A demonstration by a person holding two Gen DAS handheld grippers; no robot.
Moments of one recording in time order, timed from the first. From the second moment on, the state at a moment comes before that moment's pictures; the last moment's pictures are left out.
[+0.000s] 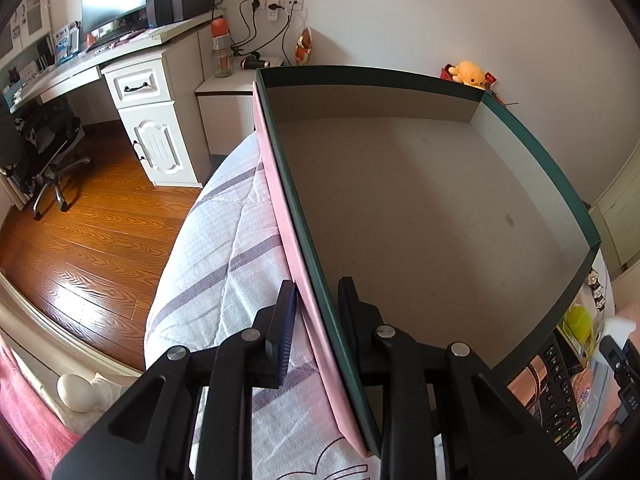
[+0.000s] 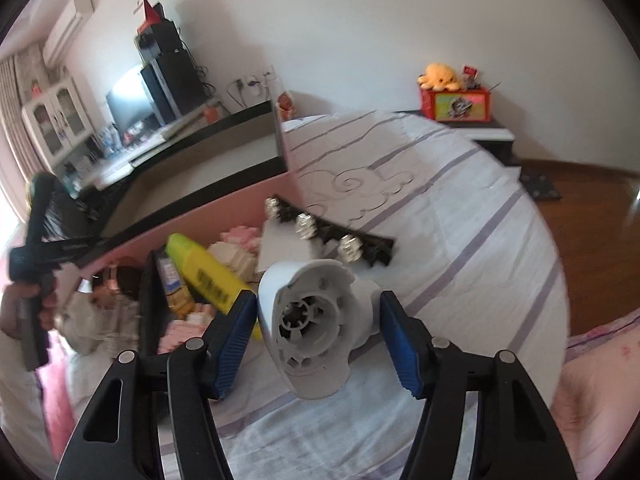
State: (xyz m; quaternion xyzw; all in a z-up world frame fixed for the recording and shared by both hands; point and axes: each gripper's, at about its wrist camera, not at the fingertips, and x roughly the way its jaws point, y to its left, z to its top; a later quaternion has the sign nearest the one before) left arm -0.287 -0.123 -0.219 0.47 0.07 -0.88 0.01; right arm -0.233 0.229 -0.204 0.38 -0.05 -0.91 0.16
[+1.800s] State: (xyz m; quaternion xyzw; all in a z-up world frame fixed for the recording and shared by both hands) left arm -0.313 -0.120 -0.206 0.49 -0.05 -0.87 -0.06; right arm -0.324 0.101 -0.162 0.33 0.12 -0.91 0.22
